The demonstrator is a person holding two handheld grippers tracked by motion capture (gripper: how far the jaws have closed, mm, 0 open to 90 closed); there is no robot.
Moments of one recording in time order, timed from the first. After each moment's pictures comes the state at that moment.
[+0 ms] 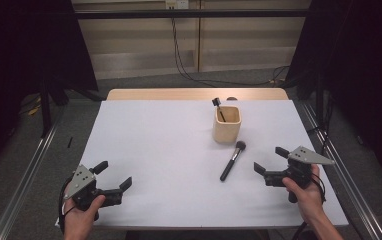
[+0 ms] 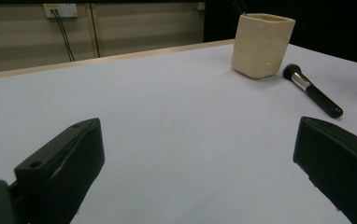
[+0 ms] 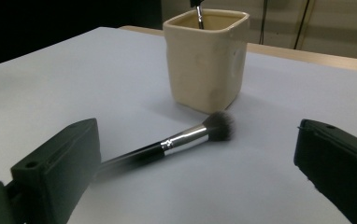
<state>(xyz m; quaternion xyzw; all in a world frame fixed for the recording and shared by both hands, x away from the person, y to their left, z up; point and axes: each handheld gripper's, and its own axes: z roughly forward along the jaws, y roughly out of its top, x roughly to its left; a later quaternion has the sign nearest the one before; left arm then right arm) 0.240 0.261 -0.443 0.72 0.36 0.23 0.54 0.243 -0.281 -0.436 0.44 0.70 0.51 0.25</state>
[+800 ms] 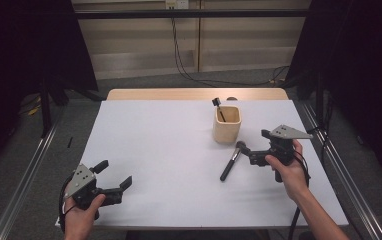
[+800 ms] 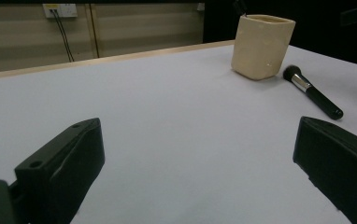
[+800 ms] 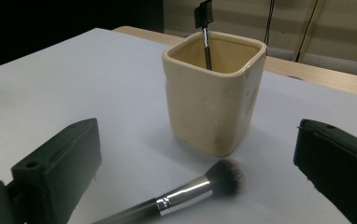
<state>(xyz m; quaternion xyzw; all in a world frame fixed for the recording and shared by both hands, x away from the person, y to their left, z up) 0.241 0.262 -0.443 0.72 0.36 0.23 0.54 0.298 -0.252 -0.416 0.44 0.72 0.49 0.24</state>
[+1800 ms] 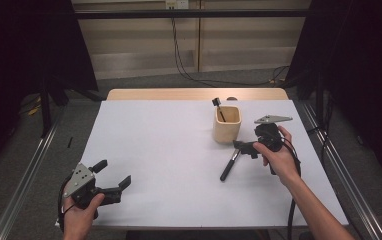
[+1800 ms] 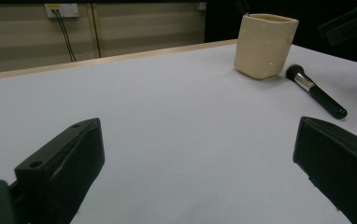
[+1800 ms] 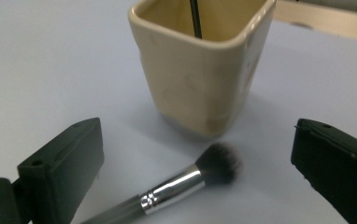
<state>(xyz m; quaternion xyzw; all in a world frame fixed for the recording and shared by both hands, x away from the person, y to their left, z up) 0.243 0.264 -0.443 0.72 0.36 0.24 0.54 0.337 -0.236 -0.418 0.49 0.76 0.38 0.18</state>
